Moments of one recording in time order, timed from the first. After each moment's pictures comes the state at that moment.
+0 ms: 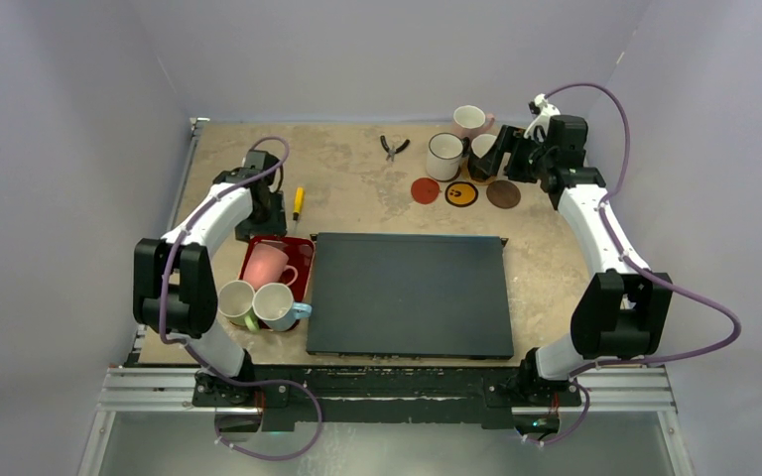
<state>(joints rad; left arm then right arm) -0.14 1.64 1.23 -0.82 -0.24 -0.31 -0.01 1.51 1.30 -0.33 -0.39 0.28</state>
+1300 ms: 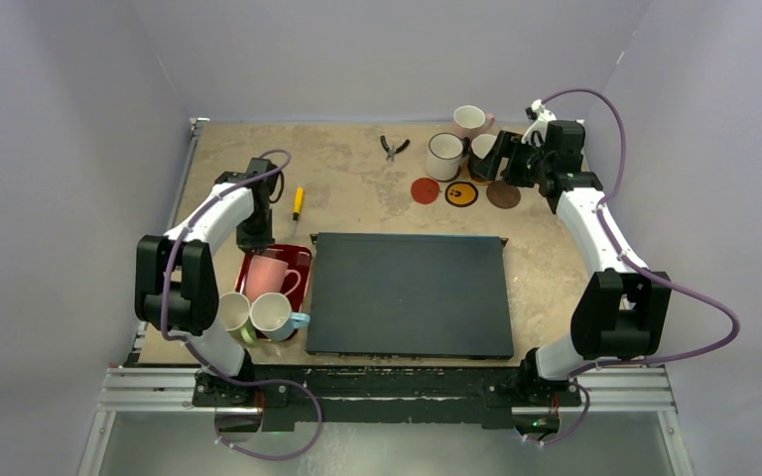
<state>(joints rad) -0.14 1.68 1.22 -0.98 -0.30 -0.26 -0.01 1.51 1.25 -0.30 -0.42 0.28</state>
